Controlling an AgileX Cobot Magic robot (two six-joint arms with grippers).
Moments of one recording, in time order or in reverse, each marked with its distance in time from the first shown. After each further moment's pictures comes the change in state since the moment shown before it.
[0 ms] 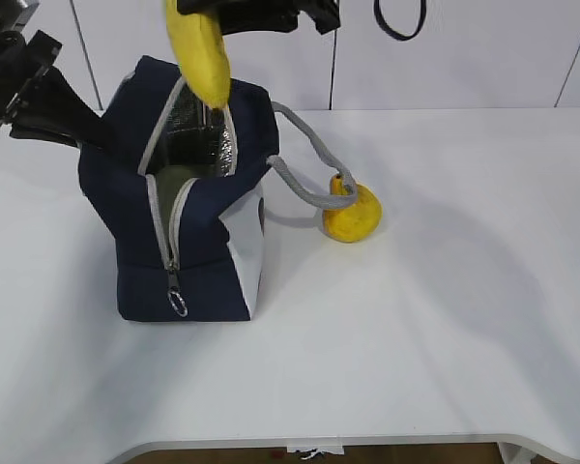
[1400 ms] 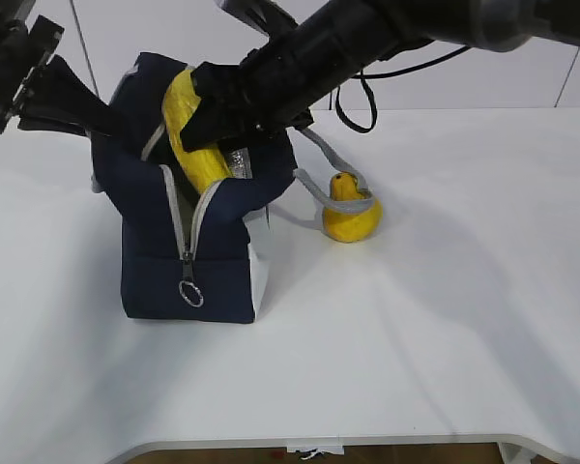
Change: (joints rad) left arm 0.000 0.000 0.000 -0.063 0.000 0.000; right arm 0.039 0.205 -0.002 -0.105 0.004 -0.152
